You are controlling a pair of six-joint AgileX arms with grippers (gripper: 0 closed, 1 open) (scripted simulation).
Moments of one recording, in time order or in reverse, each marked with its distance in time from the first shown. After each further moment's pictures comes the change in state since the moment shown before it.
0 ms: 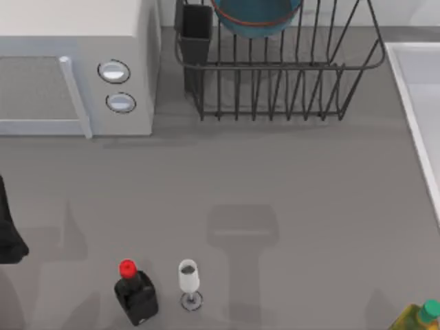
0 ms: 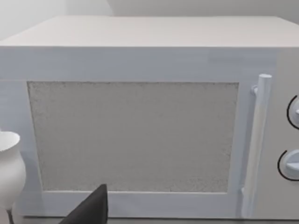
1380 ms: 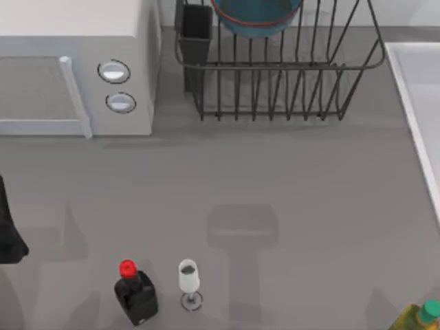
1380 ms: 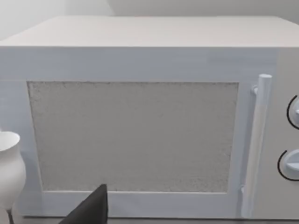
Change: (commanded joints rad) left arm 0.000 0.000 0.000 0.000 0.000 0.000; right arm 0.003 -0.212 0.270 -0.483 0.029 0.032
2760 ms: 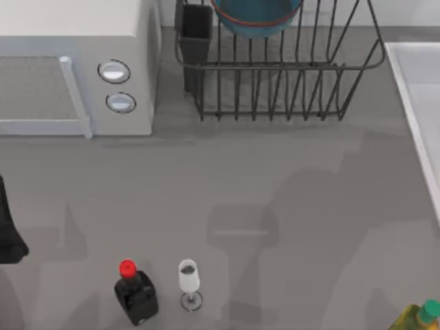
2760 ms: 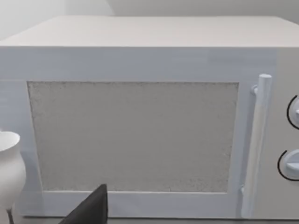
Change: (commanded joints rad) left arm 0.000 0.000 0.000 0.000 0.000 0.000; right arm 0.192 0.675 1.017 -0.388 0.004 0.163
